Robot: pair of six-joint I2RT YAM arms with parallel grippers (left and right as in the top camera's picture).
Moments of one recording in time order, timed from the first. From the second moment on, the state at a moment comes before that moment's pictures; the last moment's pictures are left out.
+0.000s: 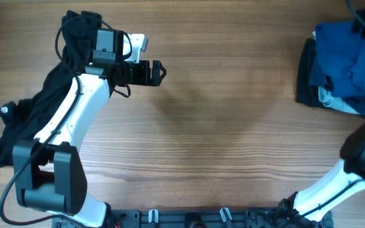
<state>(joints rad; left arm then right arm) -0.17 1.72 1.26 -0.53 0.39 -0.10 -0.53 2.04 1.68 -0.19 -0.25 -0.25</state>
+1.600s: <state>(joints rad) 0.03 1.35 1.26 -0.71 0.22 -0.18 -0.35 1.60 1.69 -0.73 -0.76 -0.19</state>
